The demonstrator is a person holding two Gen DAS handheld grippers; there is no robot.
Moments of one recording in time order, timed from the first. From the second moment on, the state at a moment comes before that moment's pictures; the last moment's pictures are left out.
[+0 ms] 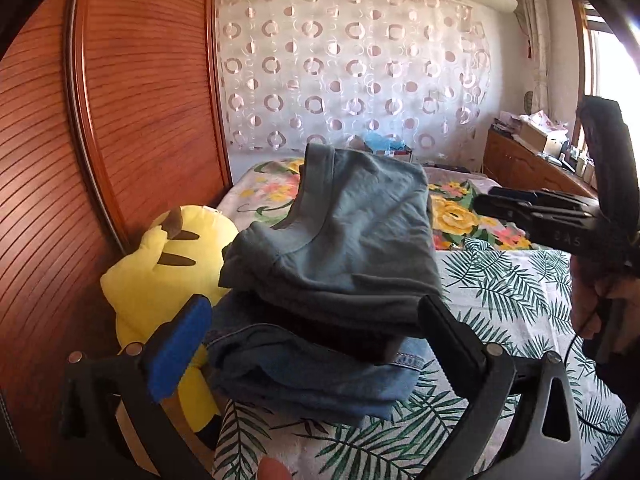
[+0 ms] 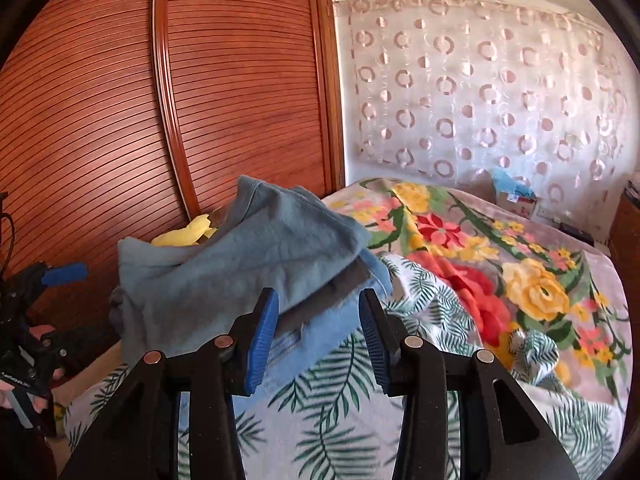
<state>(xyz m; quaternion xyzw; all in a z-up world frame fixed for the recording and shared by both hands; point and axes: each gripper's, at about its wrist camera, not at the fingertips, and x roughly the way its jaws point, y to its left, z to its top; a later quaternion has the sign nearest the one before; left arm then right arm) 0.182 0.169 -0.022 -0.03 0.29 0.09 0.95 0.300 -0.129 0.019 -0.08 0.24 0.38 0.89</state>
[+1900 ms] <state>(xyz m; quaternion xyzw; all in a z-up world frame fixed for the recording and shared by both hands) 0.073 -0.023 0.061 0.00 0.20 -0.04 0.98 -0.031 -0.227 0.063 0.00 0.17 0.14 0.98</state>
